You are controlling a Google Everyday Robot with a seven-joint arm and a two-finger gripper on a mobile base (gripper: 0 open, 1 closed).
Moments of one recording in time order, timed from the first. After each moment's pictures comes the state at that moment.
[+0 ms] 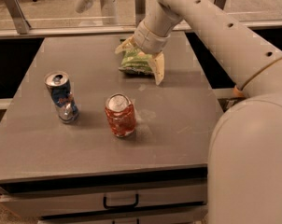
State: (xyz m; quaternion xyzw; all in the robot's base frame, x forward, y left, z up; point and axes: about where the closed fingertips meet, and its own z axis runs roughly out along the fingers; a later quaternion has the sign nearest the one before) arm 0.688 0.007 0.847 -0.94 0.28 -0.01 0.22
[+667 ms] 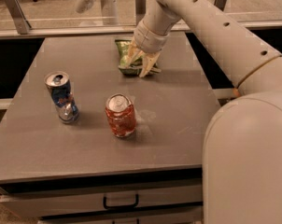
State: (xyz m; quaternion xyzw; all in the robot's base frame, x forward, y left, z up) arm 0.691 0.008 0.850 -0.94 0.27 -0.01 0.21
